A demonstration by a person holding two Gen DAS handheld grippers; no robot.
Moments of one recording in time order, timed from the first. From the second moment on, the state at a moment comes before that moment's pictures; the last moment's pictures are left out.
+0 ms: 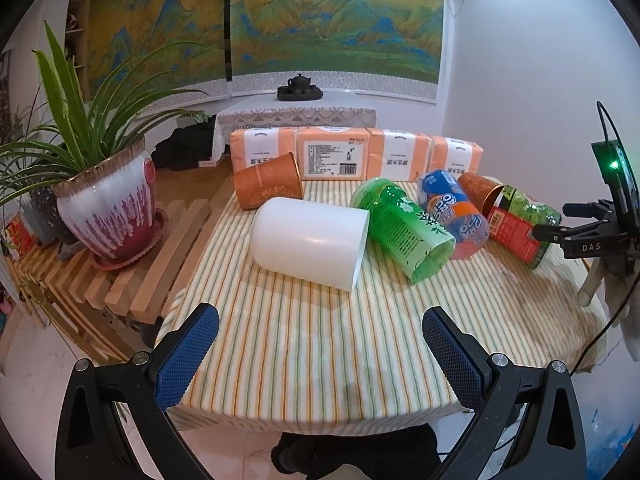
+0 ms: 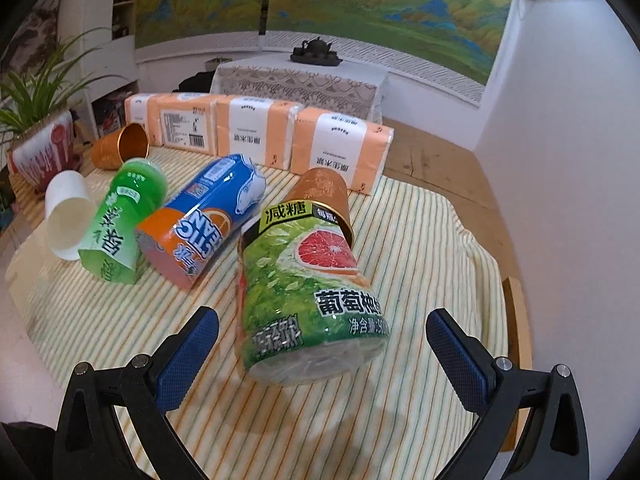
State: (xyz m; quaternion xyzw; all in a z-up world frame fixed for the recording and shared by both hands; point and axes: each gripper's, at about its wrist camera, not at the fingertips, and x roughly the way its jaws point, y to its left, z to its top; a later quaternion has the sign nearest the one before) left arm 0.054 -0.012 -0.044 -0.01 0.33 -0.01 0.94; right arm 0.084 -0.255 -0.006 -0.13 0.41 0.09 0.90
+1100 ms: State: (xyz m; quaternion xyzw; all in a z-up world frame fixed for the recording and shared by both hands) left arm 0.036 -0.011 -0.037 0.00 0.32 0.00 0.95; right arm 0.010 -0.246 -0.007 -0.04 0.40 0.20 0.89
